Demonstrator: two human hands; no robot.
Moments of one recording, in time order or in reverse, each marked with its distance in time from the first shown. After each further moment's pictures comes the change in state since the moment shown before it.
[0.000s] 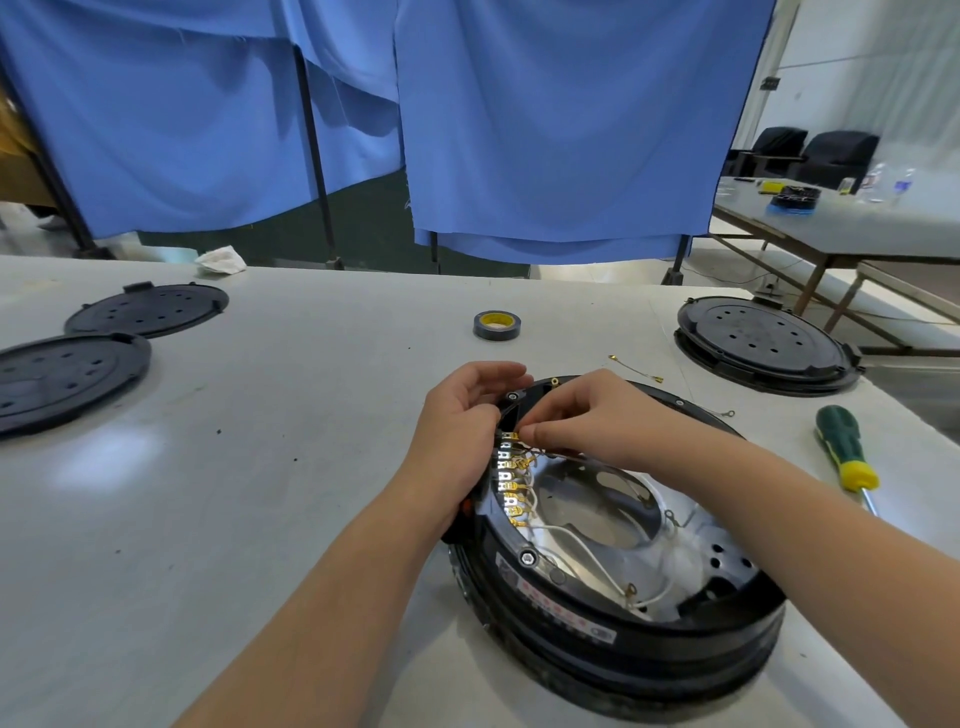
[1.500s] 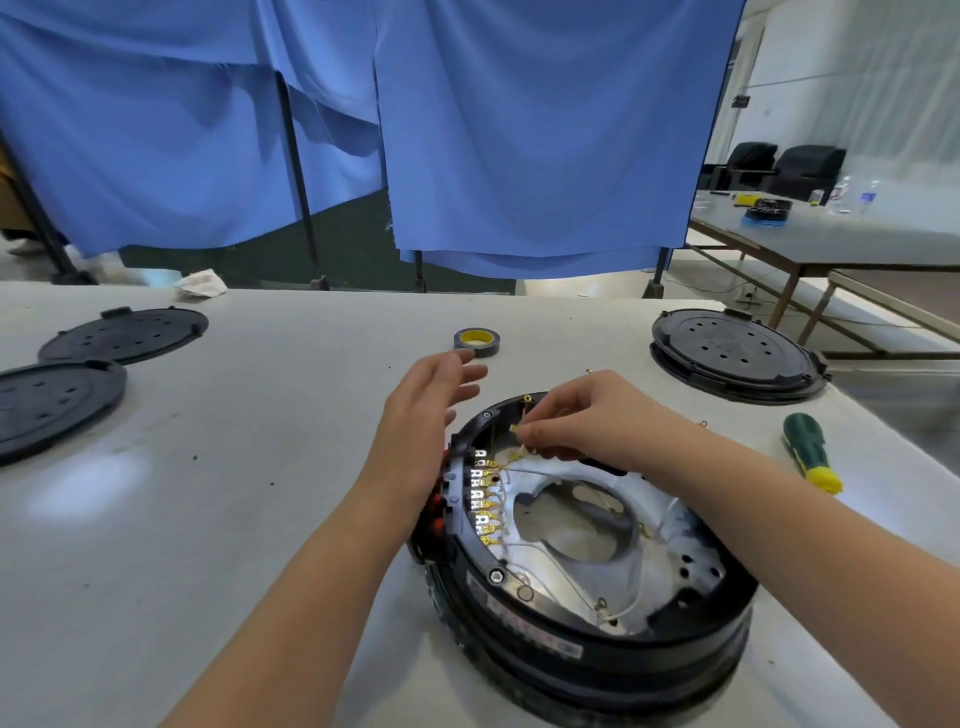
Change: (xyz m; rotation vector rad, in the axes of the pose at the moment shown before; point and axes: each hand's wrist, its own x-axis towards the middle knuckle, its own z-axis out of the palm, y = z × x) left_hand -0.001 0.016 -0.006 0.025 0.008 0.120; right_hand -0.007 0.001 -0.018 0.119 0.075 0.062
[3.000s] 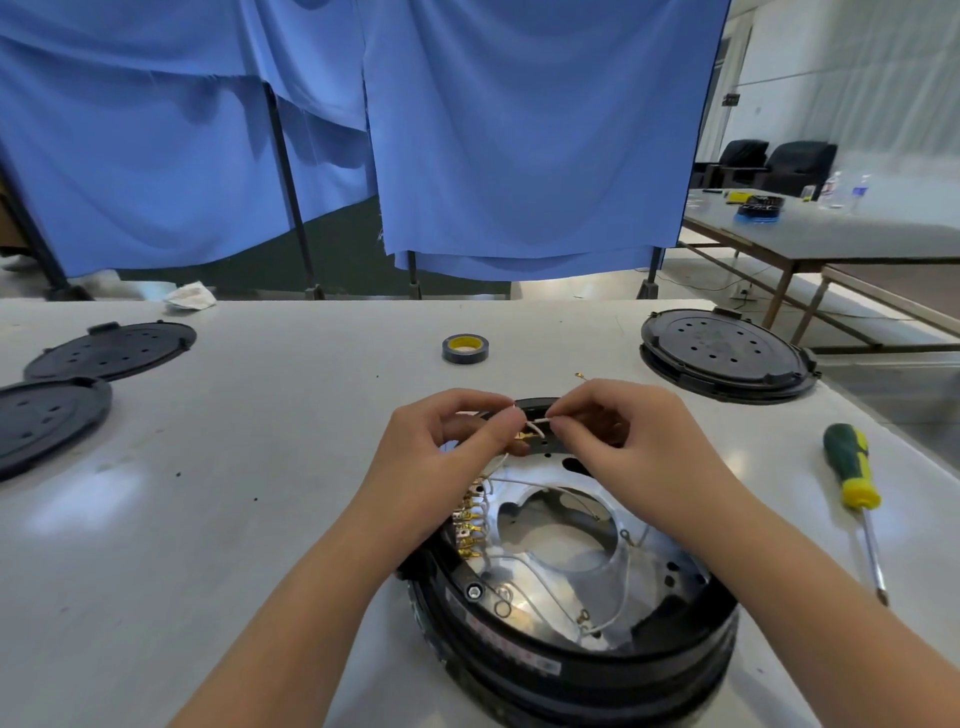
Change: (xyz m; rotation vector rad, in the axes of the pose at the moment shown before) left_hand -0.016 0.008 0.011 0.155 -0.157 0.053; right_hand -0.032 0.026 -0.009 -0.160 0.374 -0.425
